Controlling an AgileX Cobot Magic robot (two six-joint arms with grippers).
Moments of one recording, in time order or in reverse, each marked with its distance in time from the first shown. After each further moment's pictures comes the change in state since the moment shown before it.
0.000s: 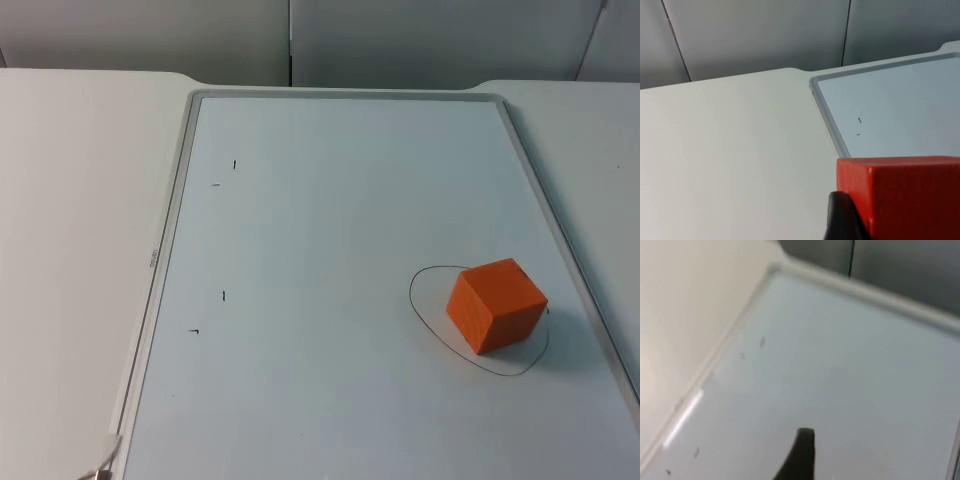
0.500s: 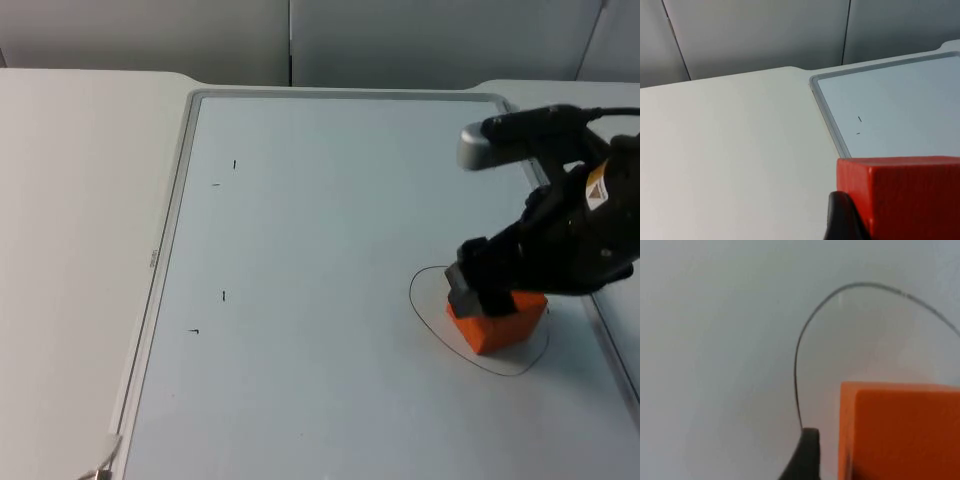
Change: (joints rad) right arm -0.006 0.535 0.211 0.000 -0.184 0.104; left arm 0.000 0.000 0.000 0.000 0.004 0.000
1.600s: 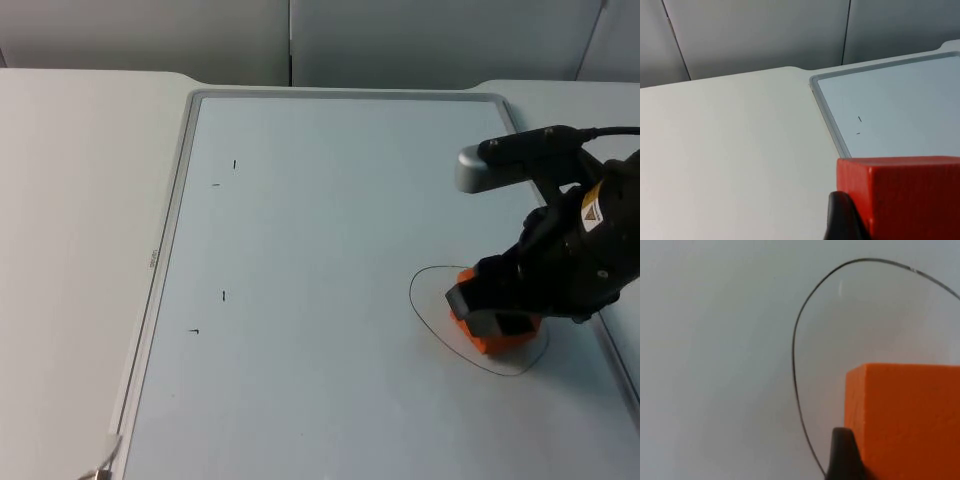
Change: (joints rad) right arm 0.000 0.049 0.026 0.000 -0.015 0.000; left arm 0.000 0.000 0.000 0.000 0.000 0.000
